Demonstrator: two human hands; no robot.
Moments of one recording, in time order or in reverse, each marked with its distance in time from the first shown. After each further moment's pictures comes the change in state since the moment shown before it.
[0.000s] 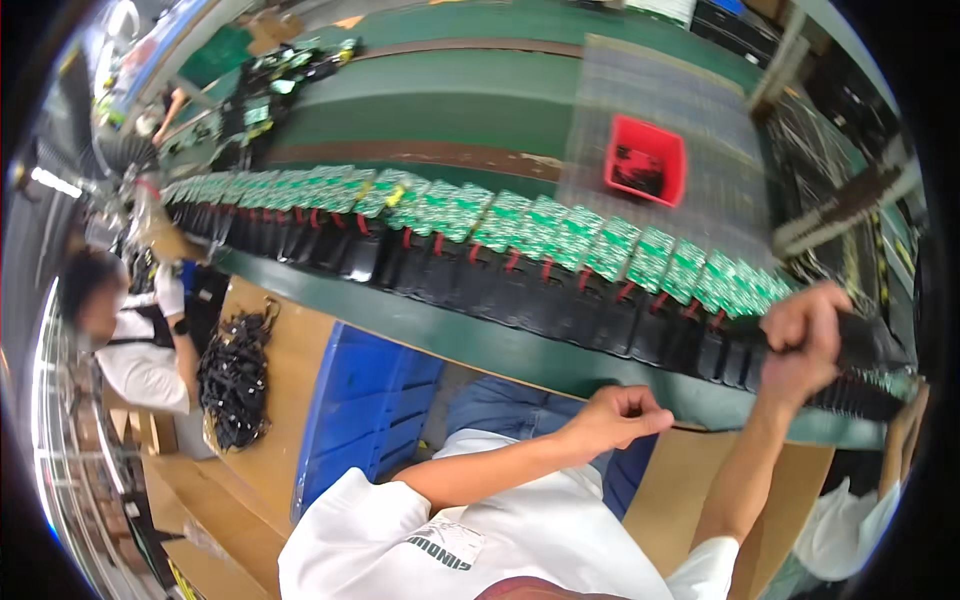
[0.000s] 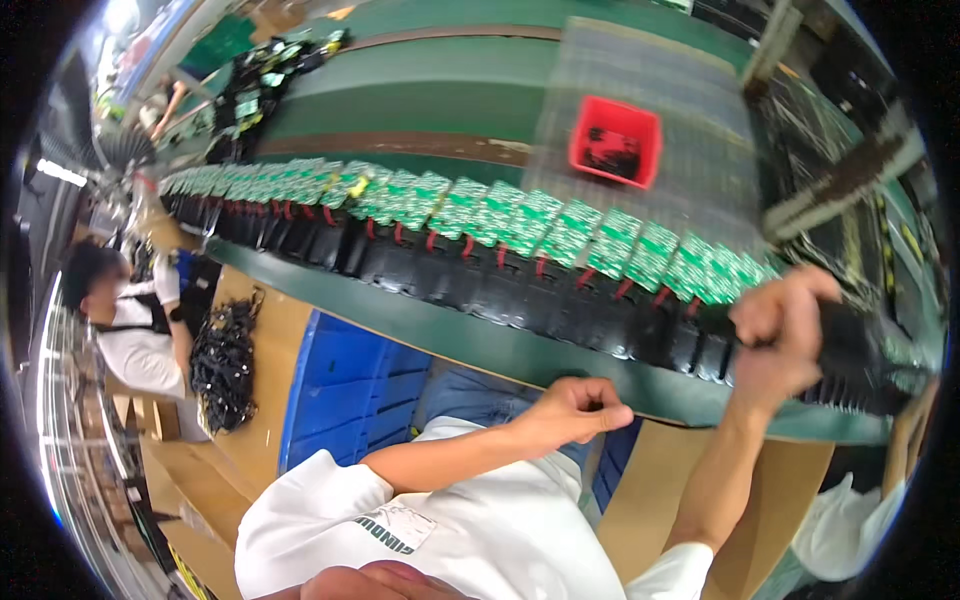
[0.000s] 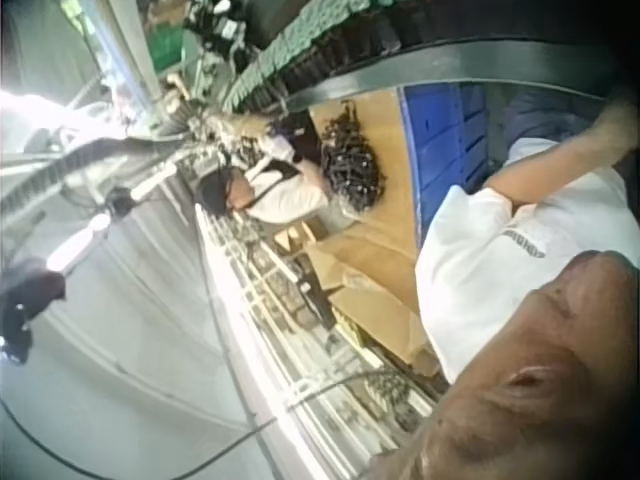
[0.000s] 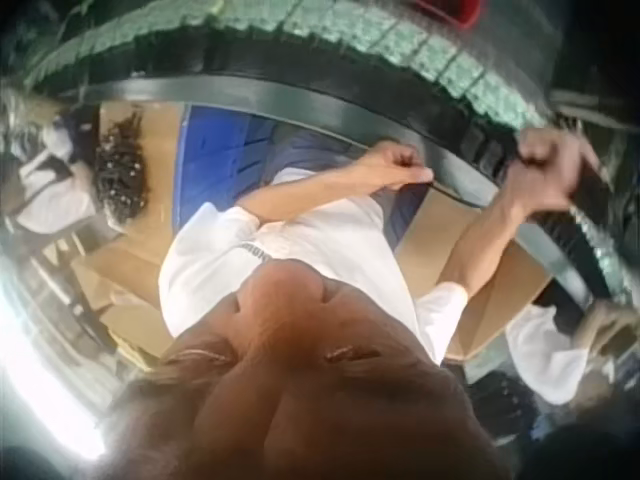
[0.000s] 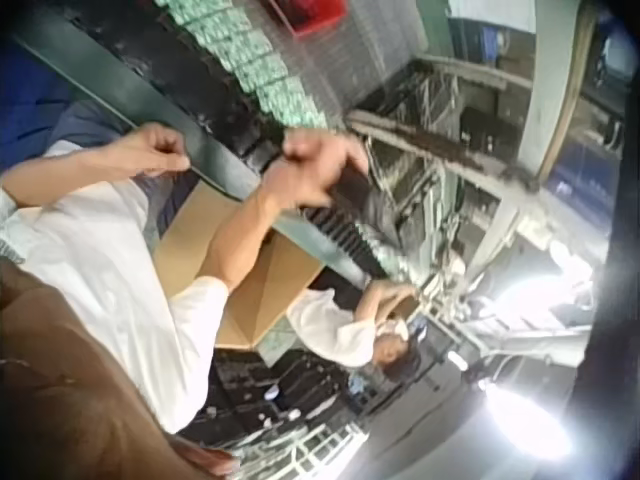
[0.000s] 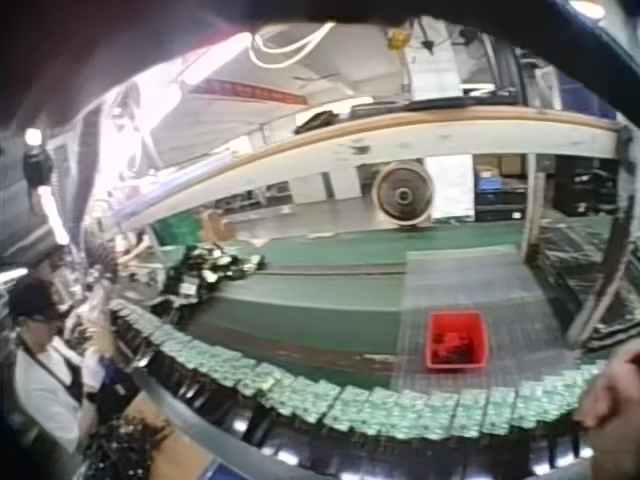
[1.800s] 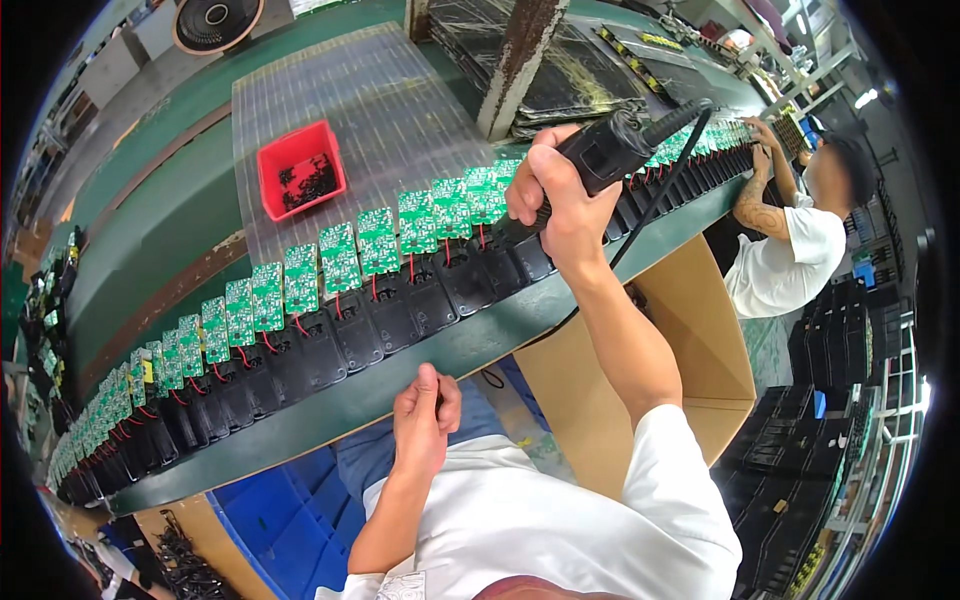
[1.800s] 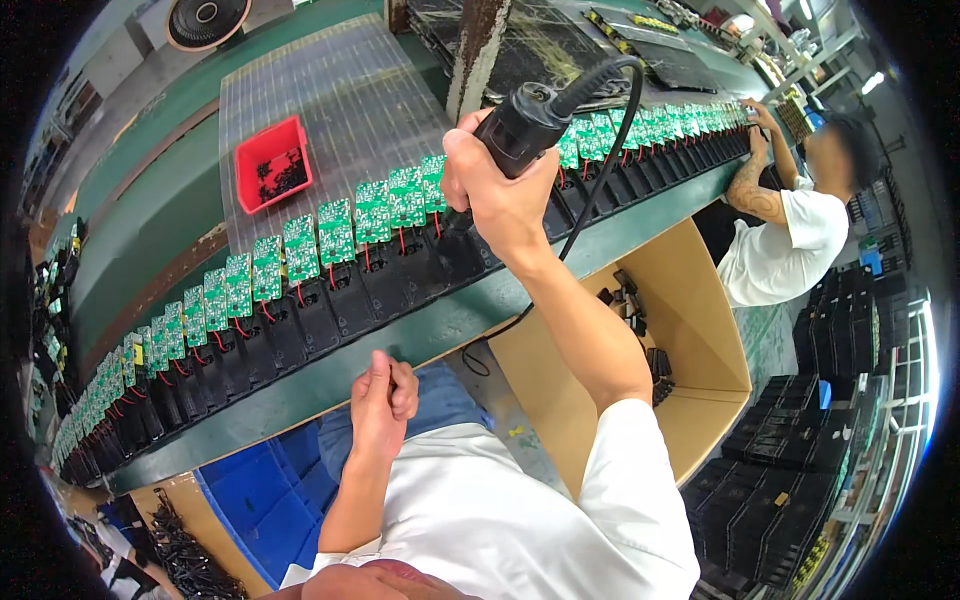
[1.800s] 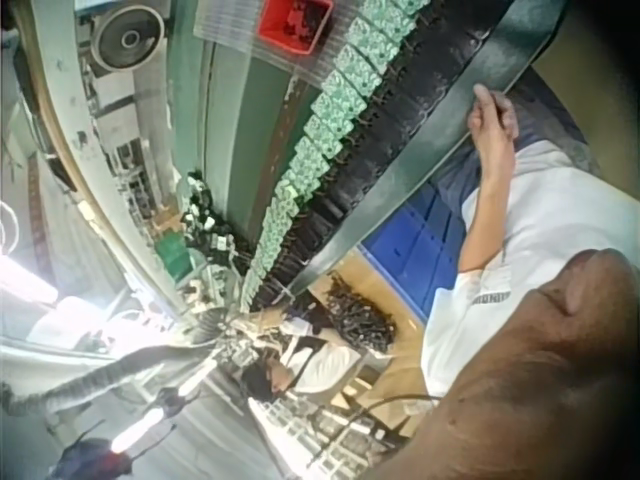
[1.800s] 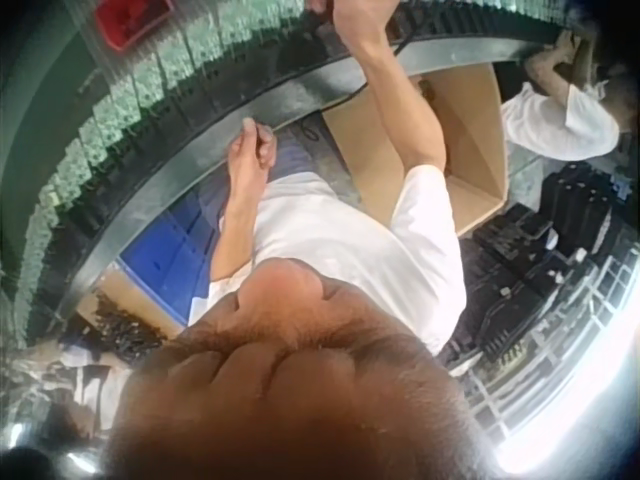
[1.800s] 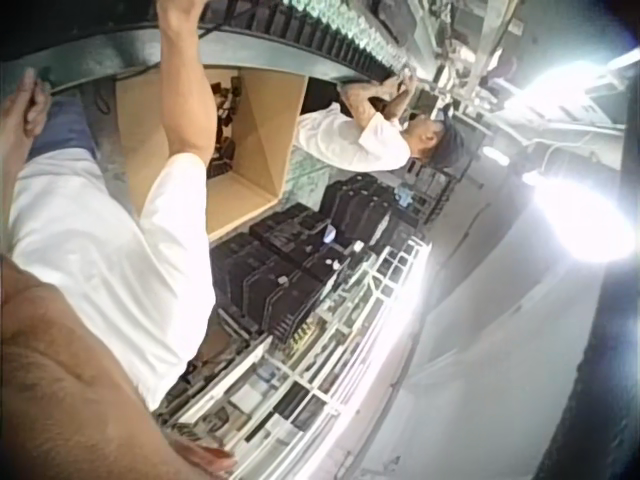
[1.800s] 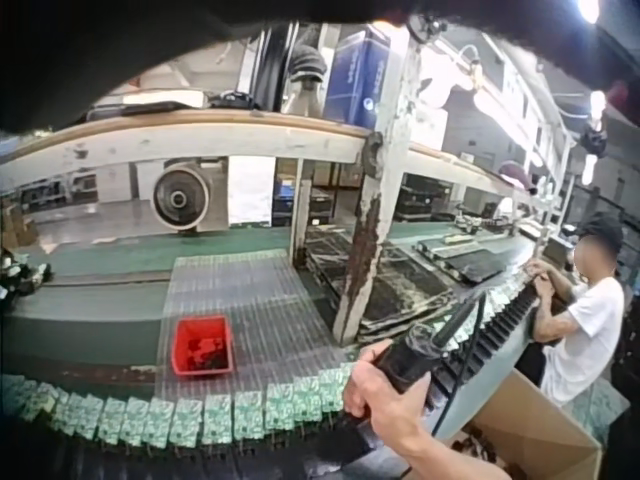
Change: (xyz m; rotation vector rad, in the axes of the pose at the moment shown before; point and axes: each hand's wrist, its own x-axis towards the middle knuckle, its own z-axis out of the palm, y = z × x) left_hand 0.000 -0.008 -0.003 -0.158 0.000 0.083; right_hand 0.008 -0.008 -0.019 -0.153 0.124 -0.153
